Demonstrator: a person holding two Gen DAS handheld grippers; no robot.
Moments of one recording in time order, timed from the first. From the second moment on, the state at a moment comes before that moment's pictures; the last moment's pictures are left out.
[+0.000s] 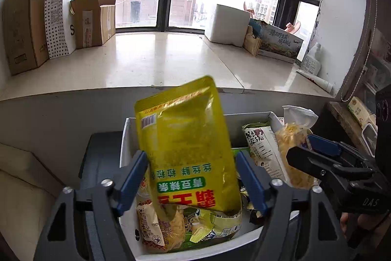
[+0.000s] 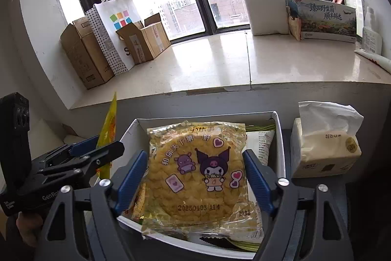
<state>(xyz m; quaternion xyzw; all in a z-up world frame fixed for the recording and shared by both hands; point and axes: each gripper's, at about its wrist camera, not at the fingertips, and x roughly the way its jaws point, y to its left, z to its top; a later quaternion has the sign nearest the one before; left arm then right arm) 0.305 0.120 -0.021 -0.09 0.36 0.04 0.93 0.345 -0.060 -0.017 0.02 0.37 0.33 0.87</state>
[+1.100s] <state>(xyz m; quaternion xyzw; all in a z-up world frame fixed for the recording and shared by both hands) 0.124 0.046 0.048 -0.04 0.28 0.03 0.96 0.183 -0.141 0.043 -0.03 0.28 0.33 0.90</state>
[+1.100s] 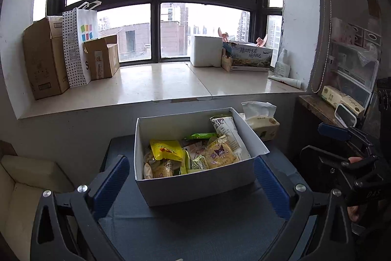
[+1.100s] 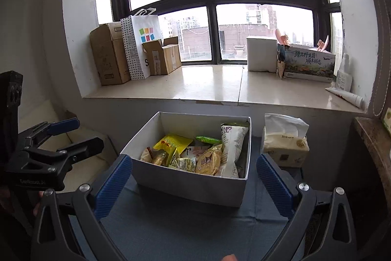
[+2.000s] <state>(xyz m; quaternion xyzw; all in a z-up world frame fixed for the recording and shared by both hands) 0.048 0.031 0.011 -0.08 0.35 0.04 0.93 0.098 -0.164 0.010 -0.05 0.34 0.30 0.89</state>
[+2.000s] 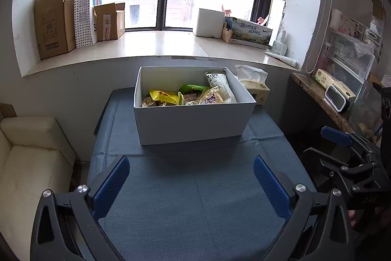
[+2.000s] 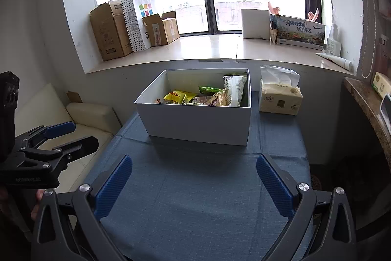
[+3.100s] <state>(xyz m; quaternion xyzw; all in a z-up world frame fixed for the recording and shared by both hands) 0.049 0.026 0.009 -0.07 0.35 0.03 0.93 0.095 -0.167 0.011 -0.04 0.34 0.31 0.89</state>
